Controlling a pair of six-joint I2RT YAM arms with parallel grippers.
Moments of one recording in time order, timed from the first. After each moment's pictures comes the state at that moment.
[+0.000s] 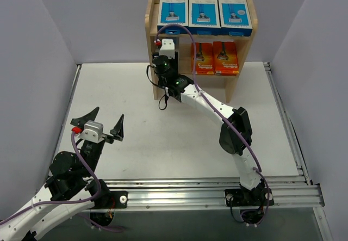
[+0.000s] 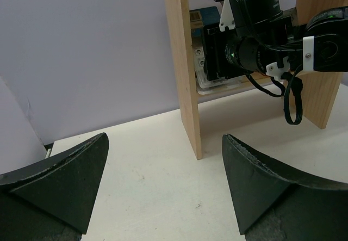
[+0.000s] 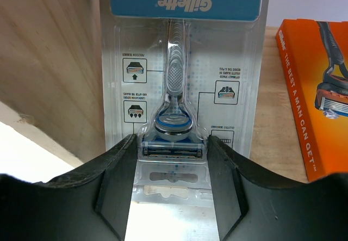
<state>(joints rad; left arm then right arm) -0.95 0.32 0.63 0.06 -0.62 0.32 0.76 2.14 2.01 -0.12 0.73 0.18</state>
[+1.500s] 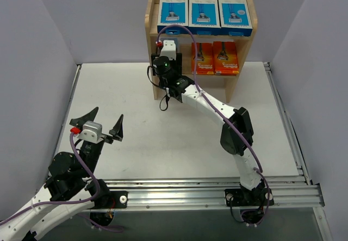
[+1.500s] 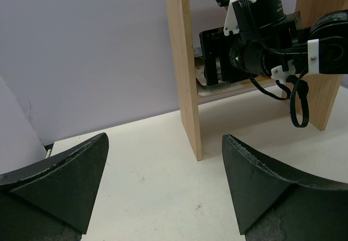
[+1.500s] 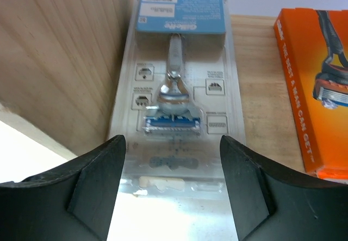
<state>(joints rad) -0.95 0.31 0.63 0.06 -0.62 0.32 0.76 2.13 1.99 -0.14 0.73 0.21</state>
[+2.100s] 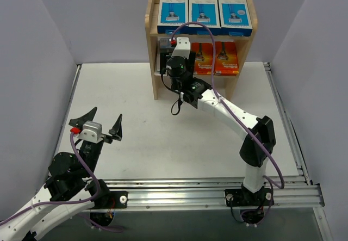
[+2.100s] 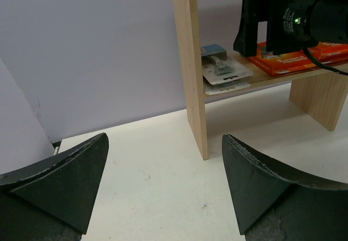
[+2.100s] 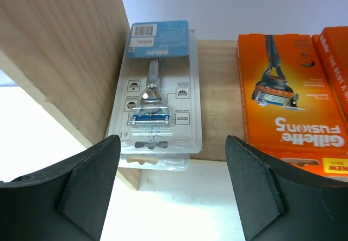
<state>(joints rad) -0.95 0.31 0.63 0.06 -0.63 0.33 0.77 1.86 1.74 -0.06 0.71 0.20</state>
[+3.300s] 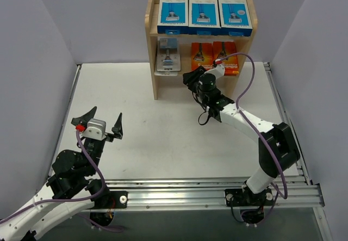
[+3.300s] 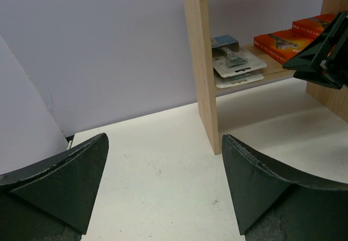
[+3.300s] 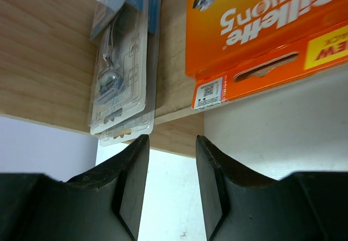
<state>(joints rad) -0.95 0.35 0.62 0.07 -0.68 0.37 0.54 1.59 1.11 0.28 0.33 0.88</state>
